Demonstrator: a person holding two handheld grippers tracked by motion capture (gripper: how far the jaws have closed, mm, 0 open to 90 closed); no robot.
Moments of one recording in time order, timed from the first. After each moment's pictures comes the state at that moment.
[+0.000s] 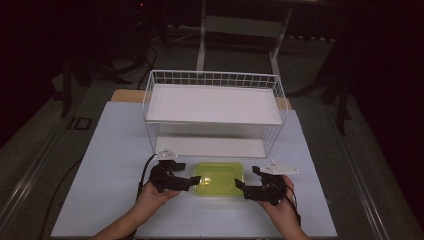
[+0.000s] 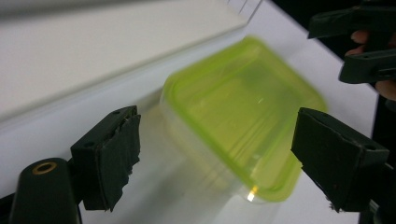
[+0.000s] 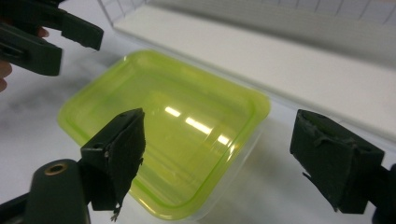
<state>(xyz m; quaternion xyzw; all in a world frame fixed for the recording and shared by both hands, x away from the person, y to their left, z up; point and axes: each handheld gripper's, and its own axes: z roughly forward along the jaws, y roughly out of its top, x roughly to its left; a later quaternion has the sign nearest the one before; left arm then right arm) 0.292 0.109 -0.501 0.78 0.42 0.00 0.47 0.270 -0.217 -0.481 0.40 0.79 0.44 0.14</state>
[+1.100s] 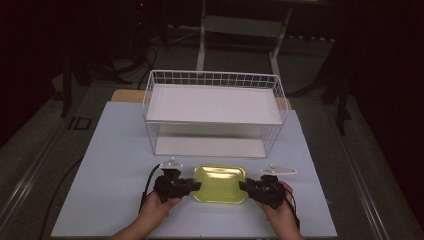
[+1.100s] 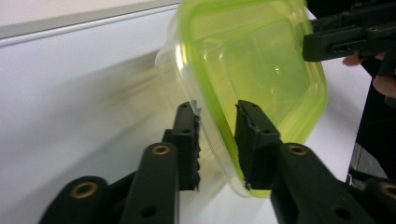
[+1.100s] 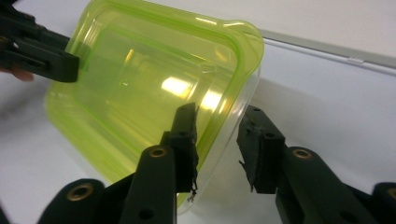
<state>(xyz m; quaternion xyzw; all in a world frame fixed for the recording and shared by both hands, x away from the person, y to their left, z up) 0.270 0.098 -0.511 0.78 0.43 -0.02 0.46 0.265 -0.222 -0.495 0.46 0.78 0.43 0.05</state>
